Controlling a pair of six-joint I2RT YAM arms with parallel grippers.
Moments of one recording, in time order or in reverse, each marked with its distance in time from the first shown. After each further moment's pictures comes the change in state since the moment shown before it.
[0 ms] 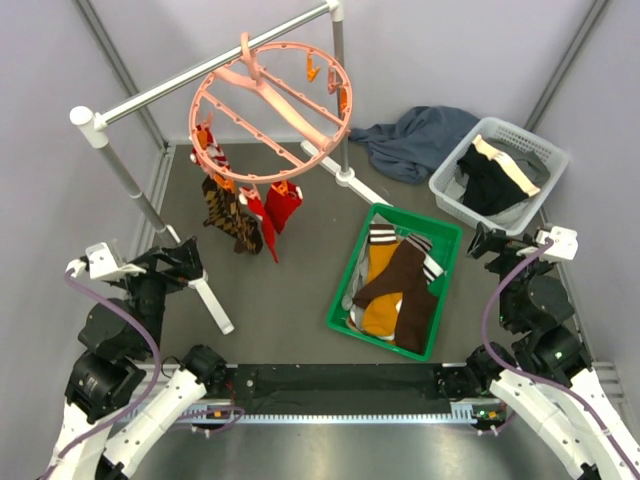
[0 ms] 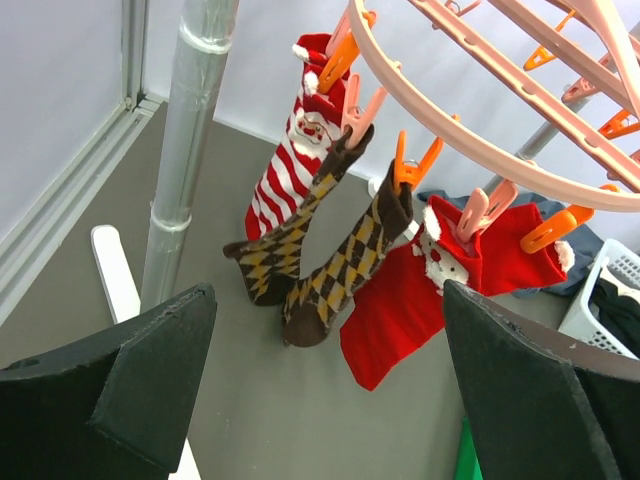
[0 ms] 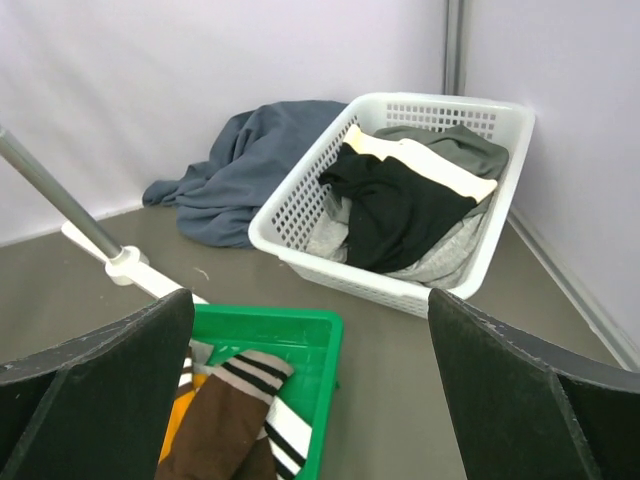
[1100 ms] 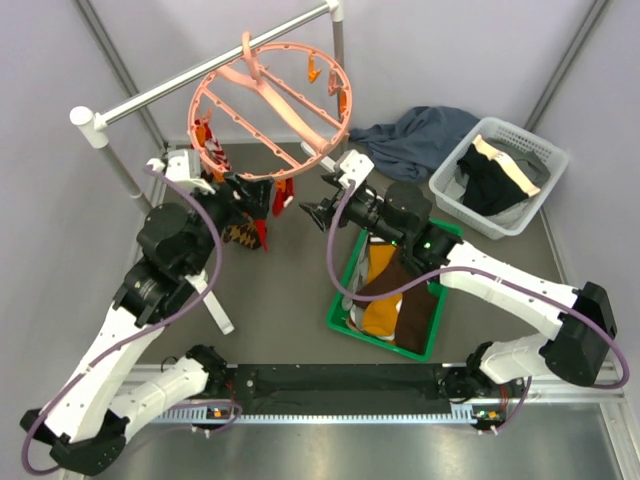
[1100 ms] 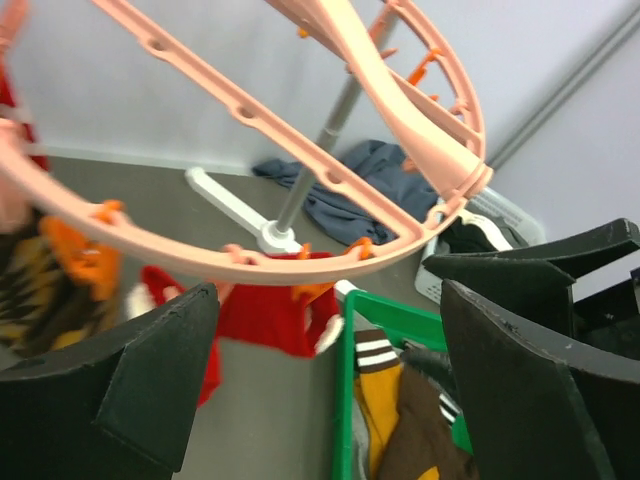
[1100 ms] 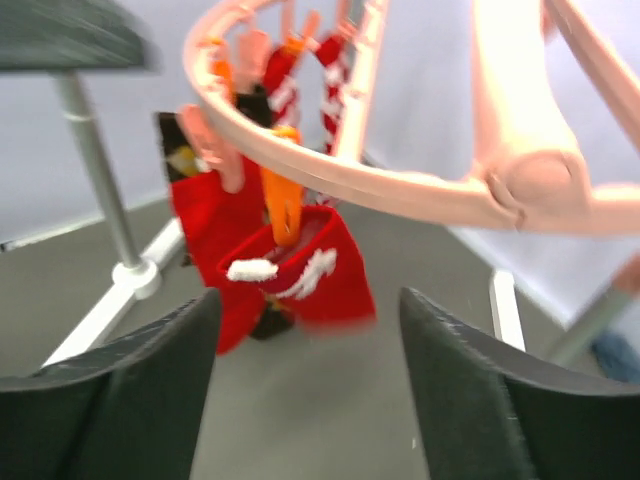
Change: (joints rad) left arm 0.000 0.563 0.194 0.355 0.414 -0.049; right arm 0.356 1.040 0.497 0.556 -0.836 -0.264
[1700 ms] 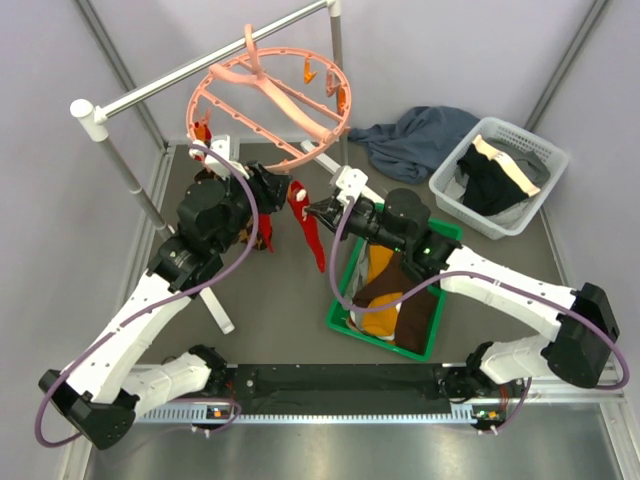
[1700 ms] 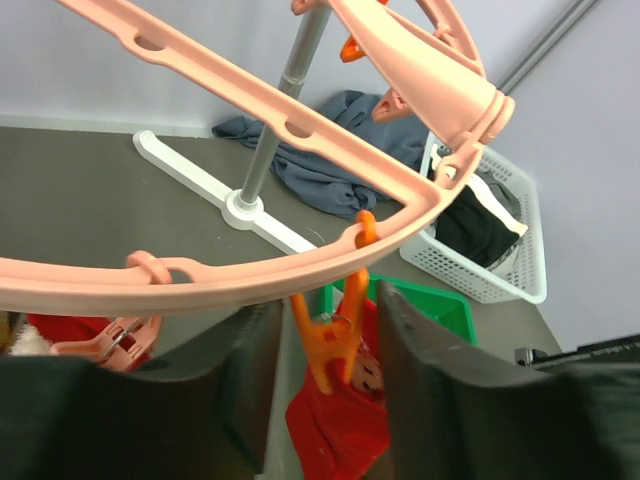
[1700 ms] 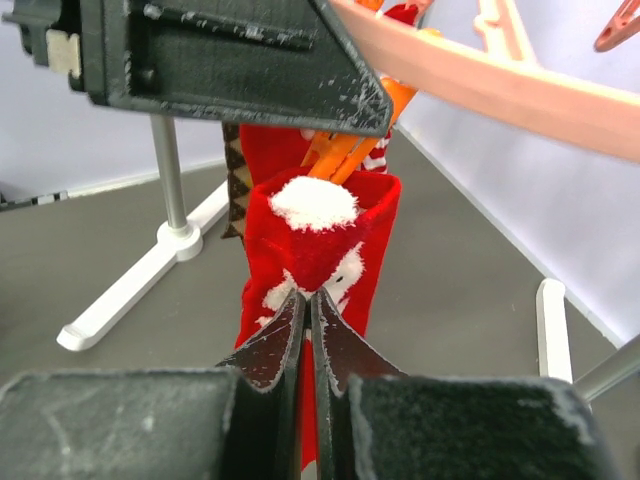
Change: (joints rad) left arm 0.001 0.161 0.000 0.080 0.084 -0.018; right arm 0.001 -0.018 -0.069 -0.002 -0.109 -0.019
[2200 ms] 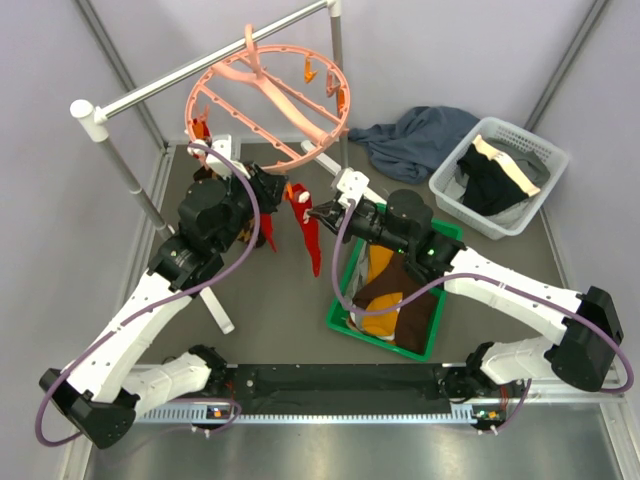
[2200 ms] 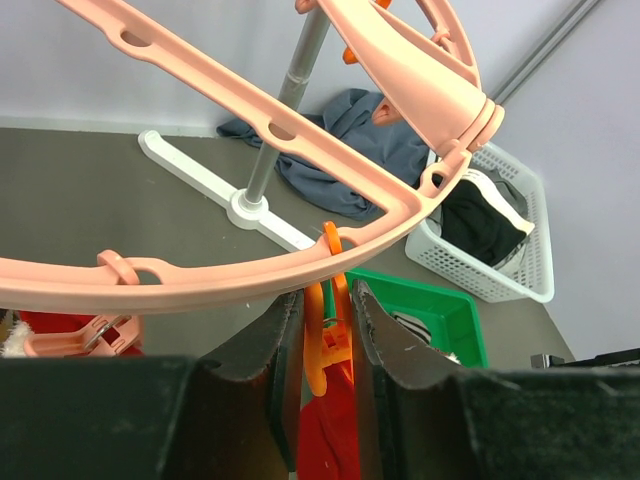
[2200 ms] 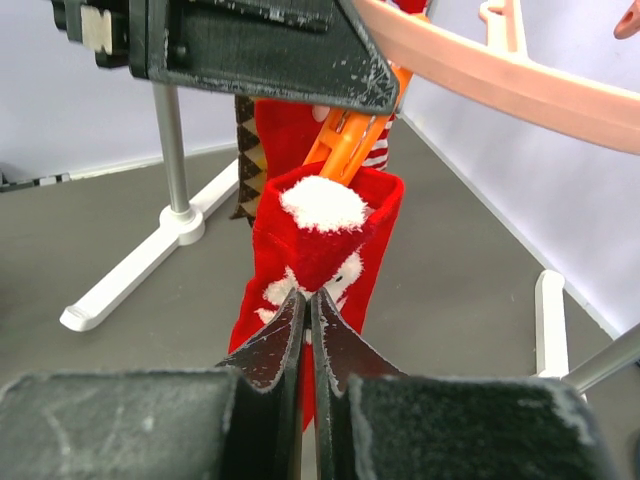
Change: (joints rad) left arm 0.000 0.003 0.003 -0.002 -0.006 0.009; right arm 0.000 -0.023 -0.003 -0.049 -0.008 -0.021
